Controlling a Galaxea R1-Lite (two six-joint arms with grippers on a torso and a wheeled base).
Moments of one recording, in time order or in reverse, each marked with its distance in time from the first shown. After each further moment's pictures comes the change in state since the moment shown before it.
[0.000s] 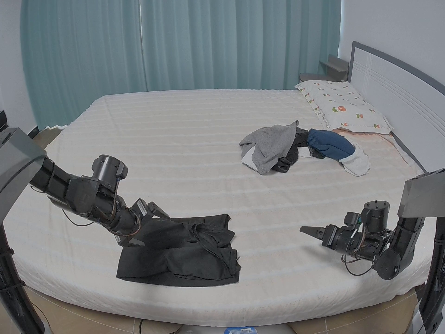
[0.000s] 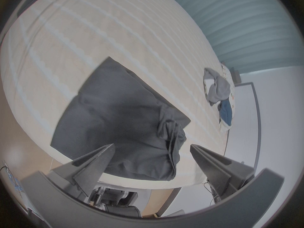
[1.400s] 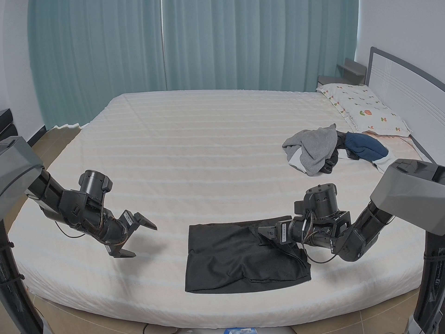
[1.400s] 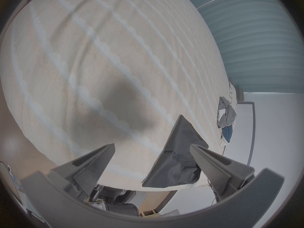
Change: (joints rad) left arm 0.085 0.034 0.097 -0.074 -0.073 0.003; right arm 0.230 0.042 -0.450 0.509 -0.278 -0.361
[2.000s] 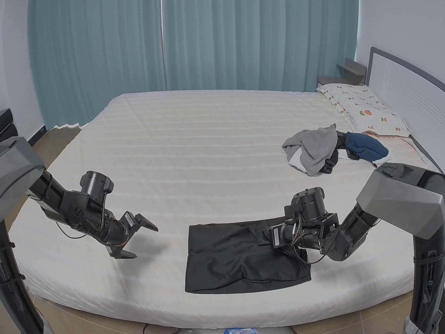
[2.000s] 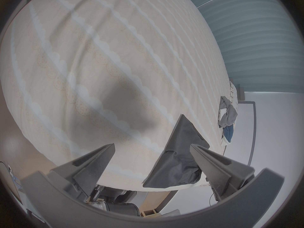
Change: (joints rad) left arm -0.002 0.005 0.000 0.000 0.001 0.001; right arm 0.017 0.069 -0.083 0.054 -0.049 -0.079
